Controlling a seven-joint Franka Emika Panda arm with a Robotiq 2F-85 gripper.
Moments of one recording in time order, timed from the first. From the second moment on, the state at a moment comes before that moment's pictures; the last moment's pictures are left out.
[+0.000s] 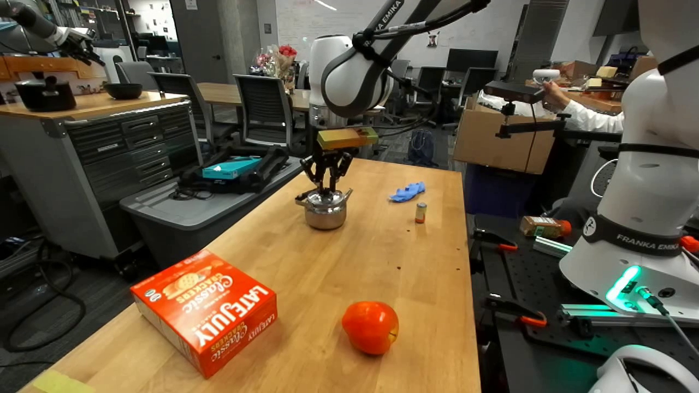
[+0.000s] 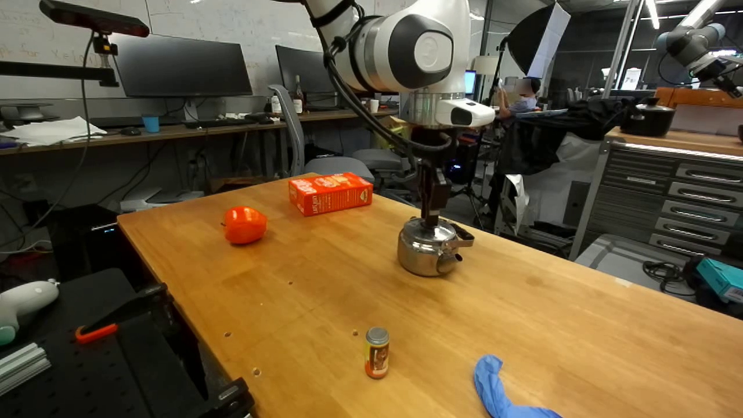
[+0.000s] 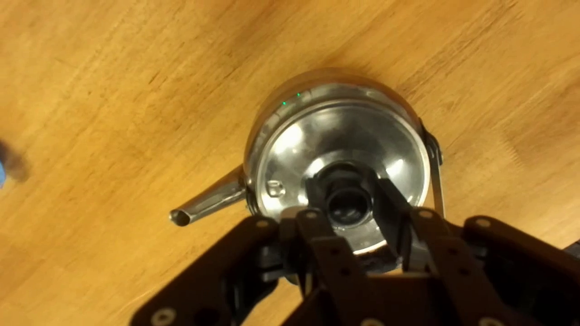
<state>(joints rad) 0.05 0.46 -0.13 -2.01 0.03 2.52 0.61</state>
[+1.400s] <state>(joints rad) 0.03 0.01 -0.02 -2.22 0.24 2.26 0.10</state>
